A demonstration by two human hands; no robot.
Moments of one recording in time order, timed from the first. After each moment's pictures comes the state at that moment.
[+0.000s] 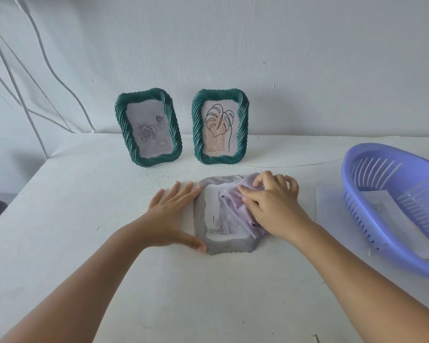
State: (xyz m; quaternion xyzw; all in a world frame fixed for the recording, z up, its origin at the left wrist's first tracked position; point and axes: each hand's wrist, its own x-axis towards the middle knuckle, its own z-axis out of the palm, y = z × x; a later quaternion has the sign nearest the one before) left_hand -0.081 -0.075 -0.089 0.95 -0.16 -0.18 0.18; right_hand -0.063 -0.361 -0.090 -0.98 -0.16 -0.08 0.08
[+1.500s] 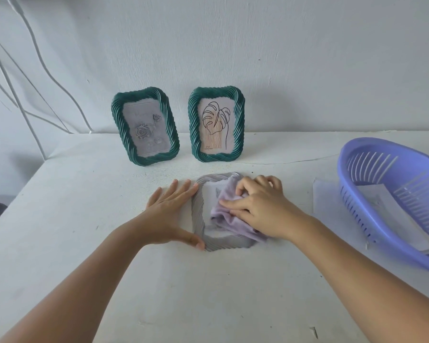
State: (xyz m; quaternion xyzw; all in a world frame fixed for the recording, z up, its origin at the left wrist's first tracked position) left_hand -0.081 -0.074 -0.091 0.95 -0.16 -0.17 0.18; right_hand -0.072 -0.353 -0.076 -0.95 -0.29 0.00 0.07
